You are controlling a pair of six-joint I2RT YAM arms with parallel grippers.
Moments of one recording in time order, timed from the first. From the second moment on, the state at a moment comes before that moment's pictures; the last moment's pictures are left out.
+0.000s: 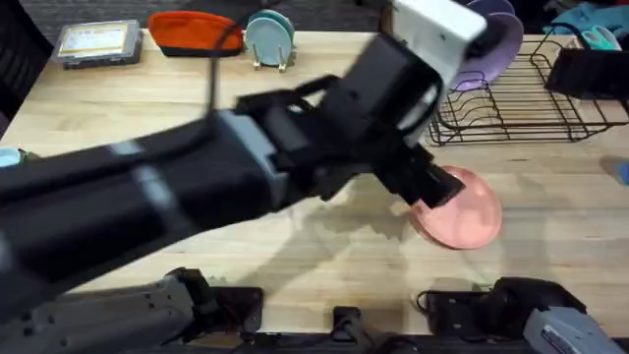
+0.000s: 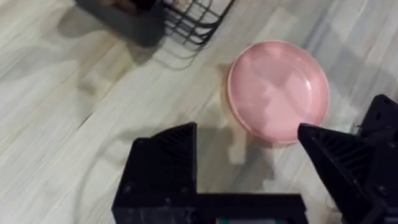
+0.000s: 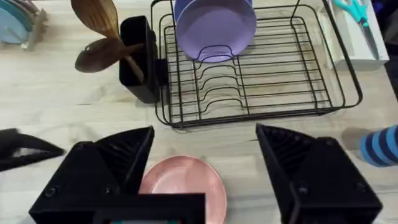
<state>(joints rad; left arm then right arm) -0.92 1.37 0.99 -0.32 0.14 -0.07 -0.10 0.83 1.23 -1.01 0.01 -0.01</state>
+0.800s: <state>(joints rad) -1.00 1.69 1.00 -0.13 -0.03 -0.62 -0.10 0.83 1.23 -1.01 0.01 -0.01</state>
